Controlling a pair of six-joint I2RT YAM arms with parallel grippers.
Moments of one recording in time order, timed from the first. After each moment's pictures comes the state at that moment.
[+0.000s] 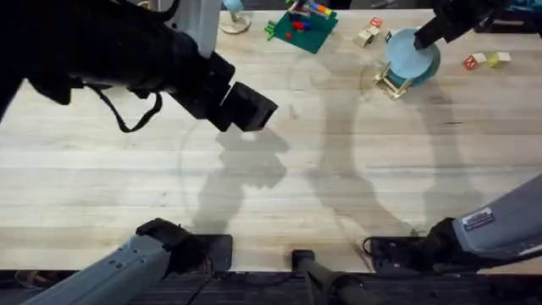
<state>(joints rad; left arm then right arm) -0.40 1.08 1.31 -1.16 0.13 0.28 -0.11 1.87 1.75 -1.12 -0.11 -0.66</state>
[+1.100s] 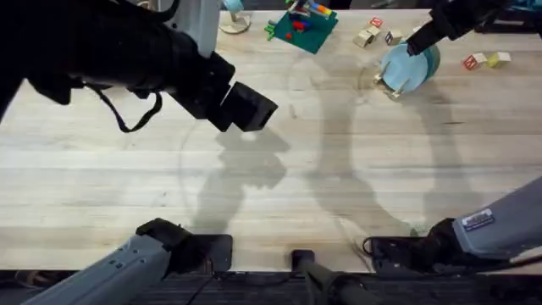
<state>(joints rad) -0.40 1.08 1.31 -1.16 0.13 0.28 -0.10 1.85 1.75 -1.16 -0.11 -0.63</state>
